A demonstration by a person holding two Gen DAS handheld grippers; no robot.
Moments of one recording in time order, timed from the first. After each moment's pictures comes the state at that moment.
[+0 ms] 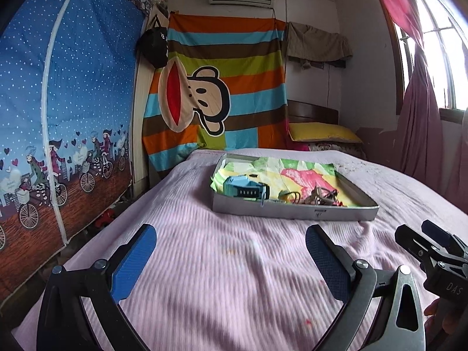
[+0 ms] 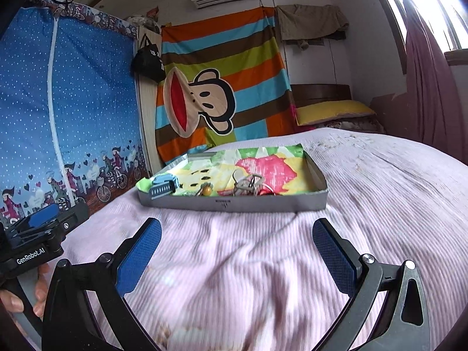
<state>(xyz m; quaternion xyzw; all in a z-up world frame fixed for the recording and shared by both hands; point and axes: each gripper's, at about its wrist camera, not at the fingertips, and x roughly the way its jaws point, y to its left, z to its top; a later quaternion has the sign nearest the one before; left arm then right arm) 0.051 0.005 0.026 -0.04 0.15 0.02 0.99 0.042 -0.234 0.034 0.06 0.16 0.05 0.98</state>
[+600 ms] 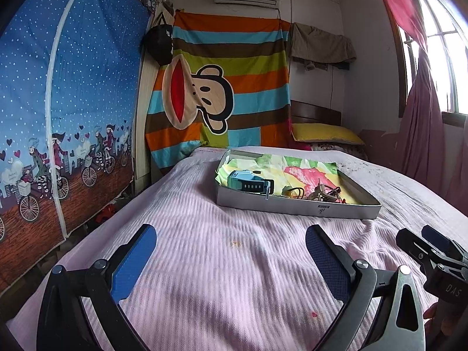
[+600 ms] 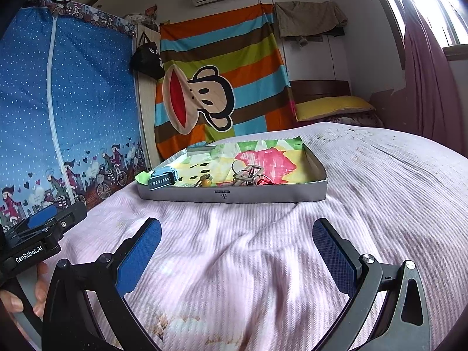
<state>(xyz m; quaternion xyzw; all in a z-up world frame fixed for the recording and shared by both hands) 0.048 0.010 0.020 -0.06 0.15 0.02 0.99 0.042 -0.233 0.024 0.06 0.16 0.05 0.98</state>
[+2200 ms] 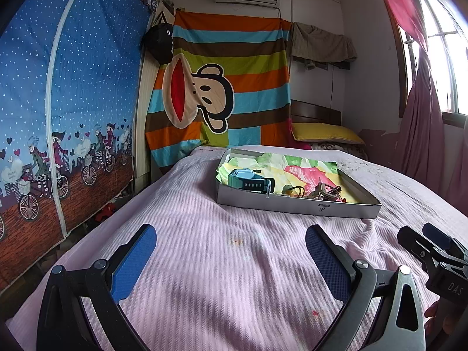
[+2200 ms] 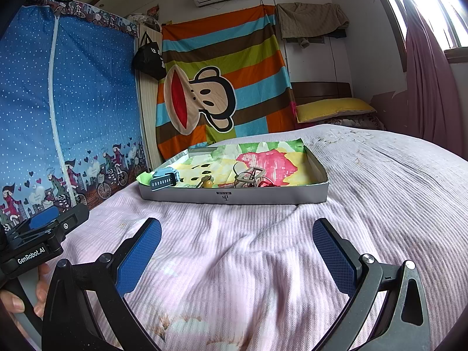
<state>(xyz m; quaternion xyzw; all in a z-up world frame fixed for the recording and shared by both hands) 0.049 0.011 0.018 -0.06 0.15 0.02 0.99 0.041 -0.230 0.026 0.06 0.16 0.06 0.98</state>
